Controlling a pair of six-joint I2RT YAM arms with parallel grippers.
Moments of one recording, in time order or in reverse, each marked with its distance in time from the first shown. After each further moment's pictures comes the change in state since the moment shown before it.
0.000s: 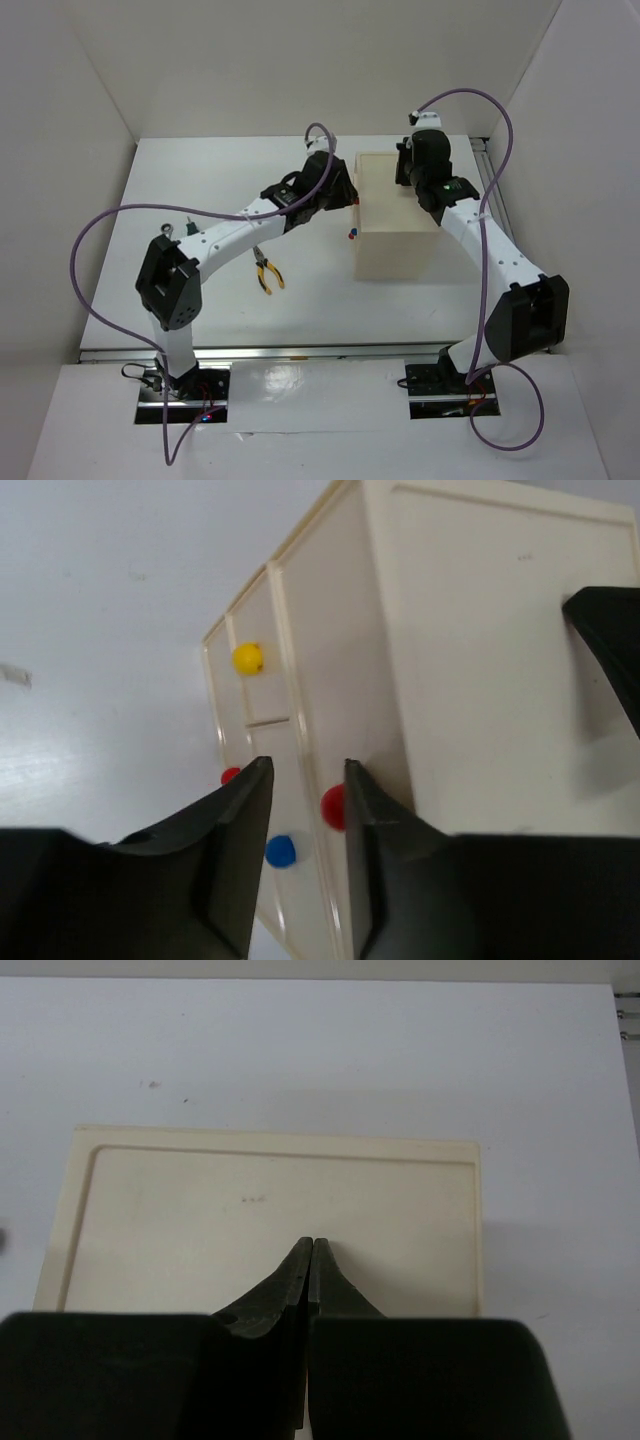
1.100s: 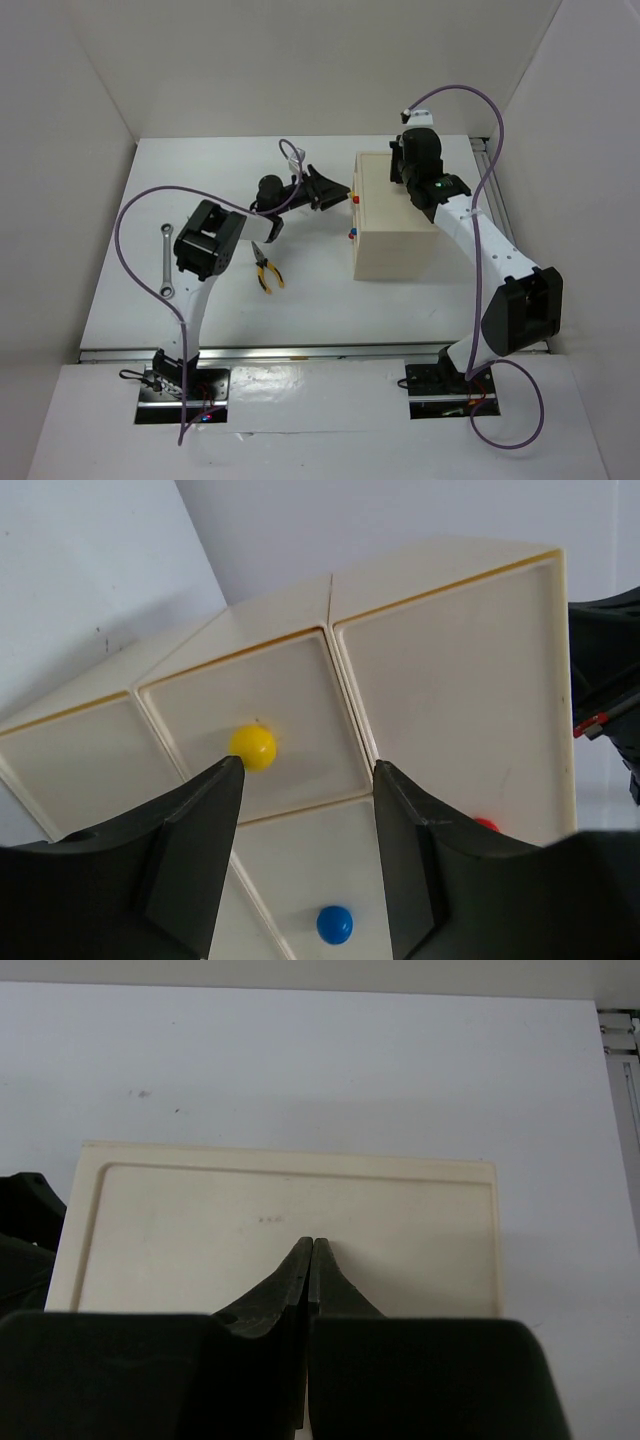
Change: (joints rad) left arm 0.346 0.444 -0.336 1.481 0.919 -0.653; right arm 0.041 0.042 0.031 0.014 0.068 -0.014
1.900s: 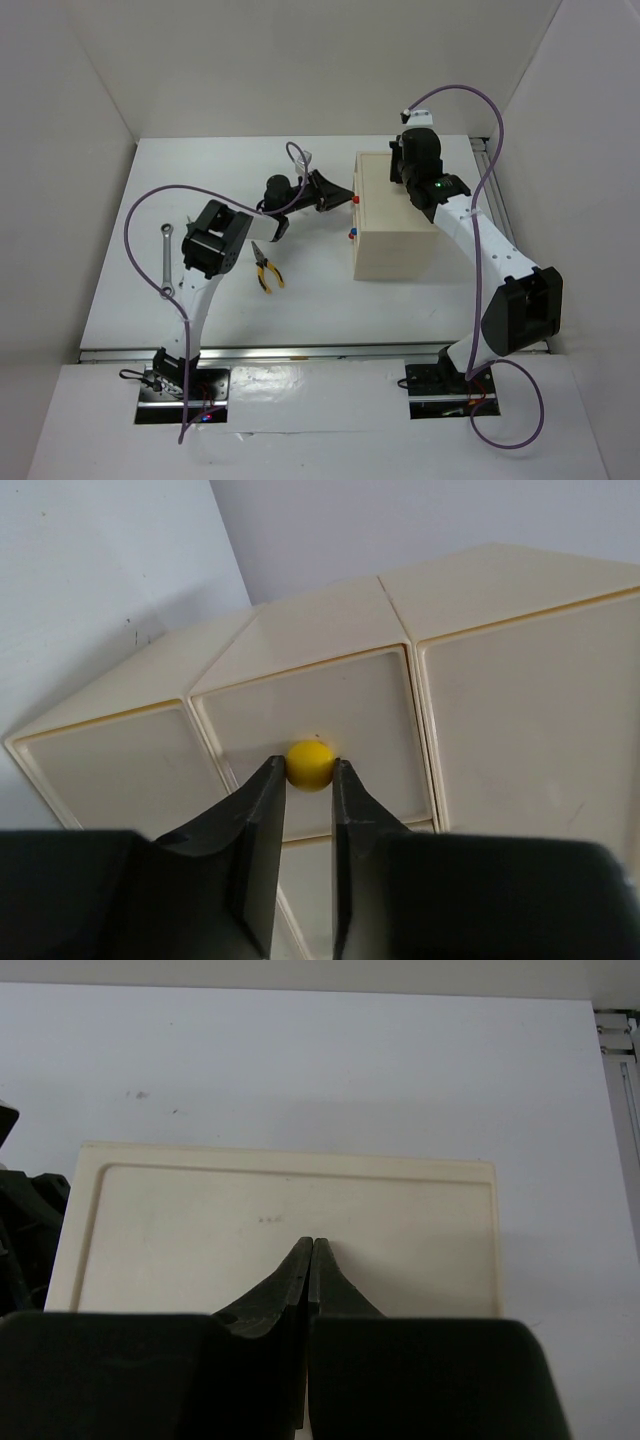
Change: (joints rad) left arm -0.021 0.074 0.093 -0.065 -0.013 -0.001; right arm 0.003 0.001 0.000 0.000 0.008 0.000
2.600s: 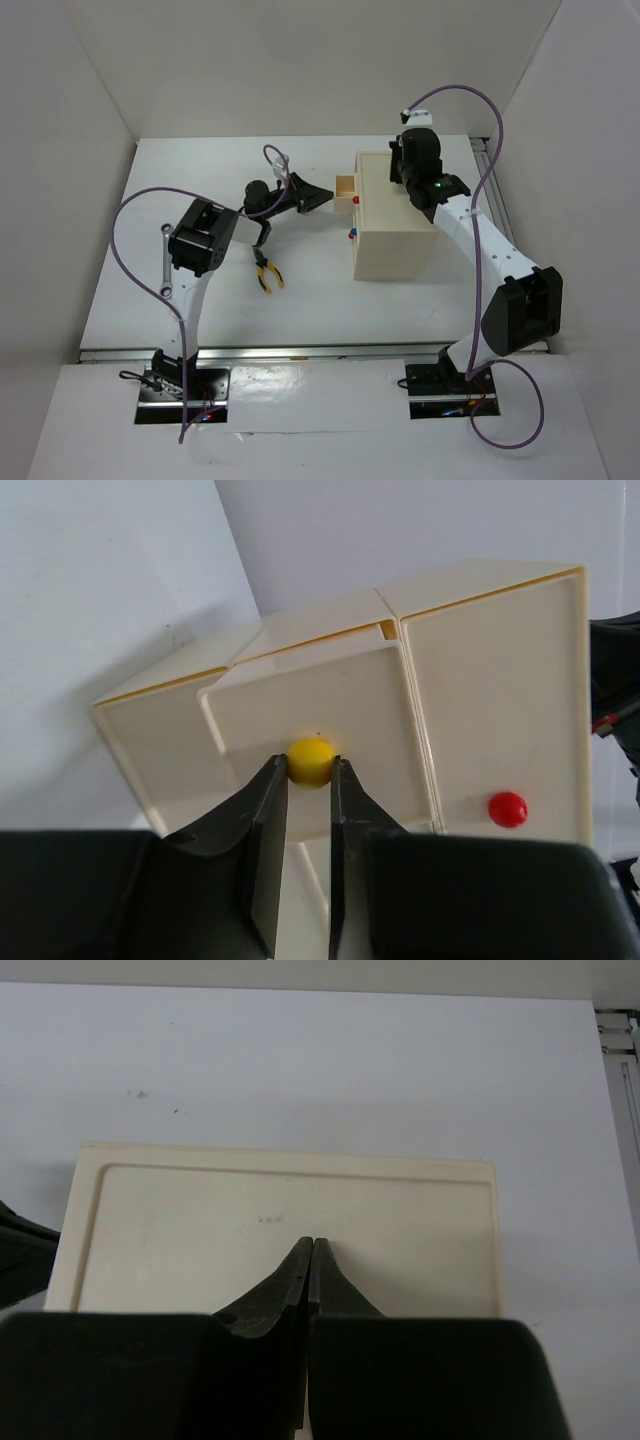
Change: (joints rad) left arm 0.082 -0.043 -0.145 0.129 0.009 -0.005; right arm 0.002 0.000 0.000 0.000 0.002 0.000
